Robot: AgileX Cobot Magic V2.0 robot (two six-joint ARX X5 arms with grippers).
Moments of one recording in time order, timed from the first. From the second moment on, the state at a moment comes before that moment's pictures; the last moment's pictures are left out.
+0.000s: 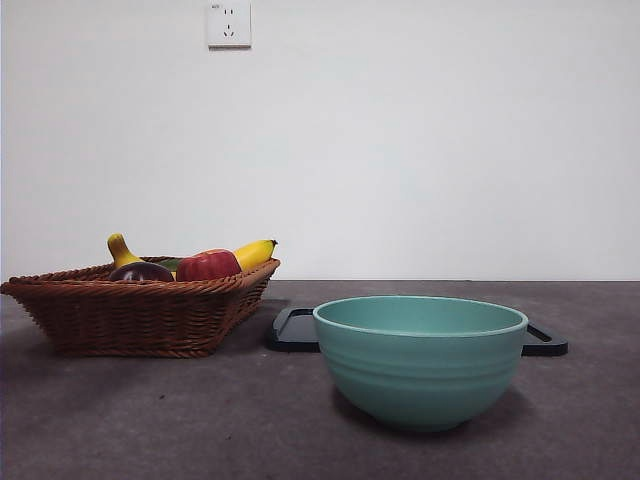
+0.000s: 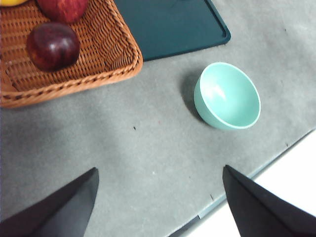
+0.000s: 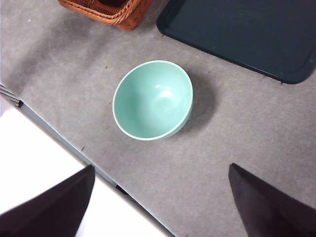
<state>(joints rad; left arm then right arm) -0.12 0.68 0.86 -1.01 0.56 0.06 0.19 0.72 0.95 -1.13 -0.53 -0.07</state>
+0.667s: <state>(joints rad) -0.21 1.00 1.08 -0.90 0.37 0.01 0.19 0.72 0.95 -1.12 -0.53 -0.07</state>
